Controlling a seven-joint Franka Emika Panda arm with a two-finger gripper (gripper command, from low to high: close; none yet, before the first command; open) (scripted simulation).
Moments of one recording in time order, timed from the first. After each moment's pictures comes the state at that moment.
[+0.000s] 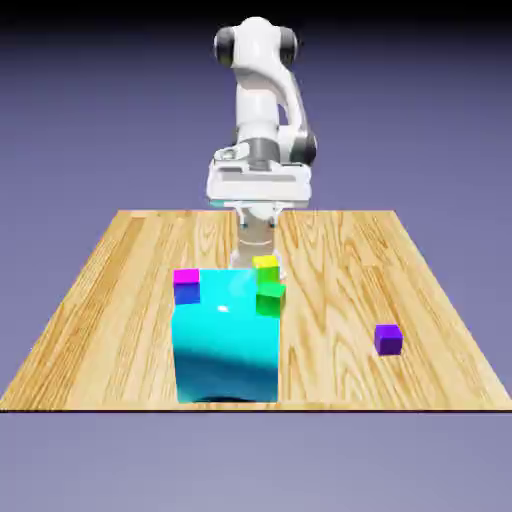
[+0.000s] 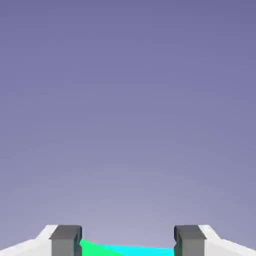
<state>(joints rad) 0.05 -0.53 0.00 -2.79 0.00 3.02 0.78</state>
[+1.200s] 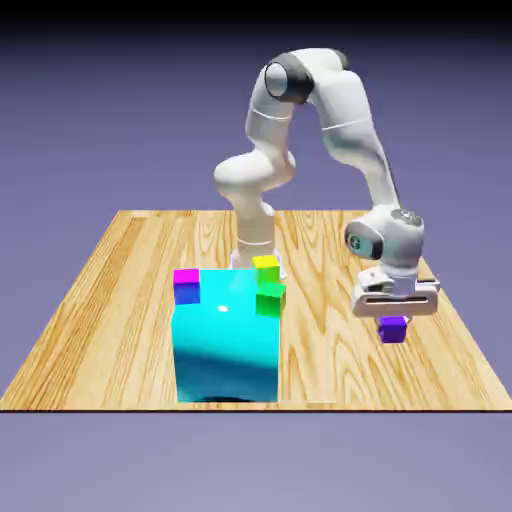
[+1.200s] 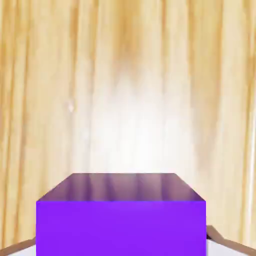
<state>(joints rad) 0.71 0.22 0.04 -2.50 -0.02 2.72 1.51</state>
